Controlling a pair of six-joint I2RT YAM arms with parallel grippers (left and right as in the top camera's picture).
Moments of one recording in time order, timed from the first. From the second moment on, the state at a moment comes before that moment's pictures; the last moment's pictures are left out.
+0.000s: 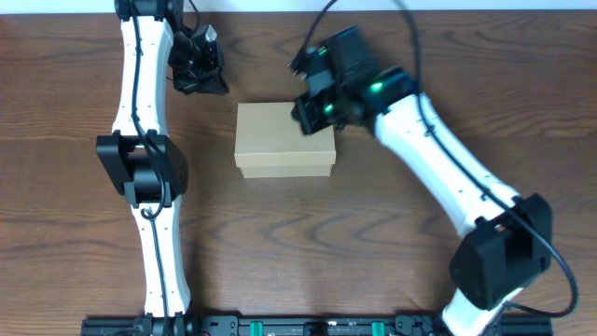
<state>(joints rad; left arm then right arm) -0.01 2.50 2.61 -1.70 0.43 -0.18 0.54 1.87 1.66 -0.80 -0.34 0.14</state>
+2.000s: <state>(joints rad) -0.05 1.99 2.60 -1.70 0.27 -0.16 0.49 1.29 1.43 -0.95 -0.15 -0.01</state>
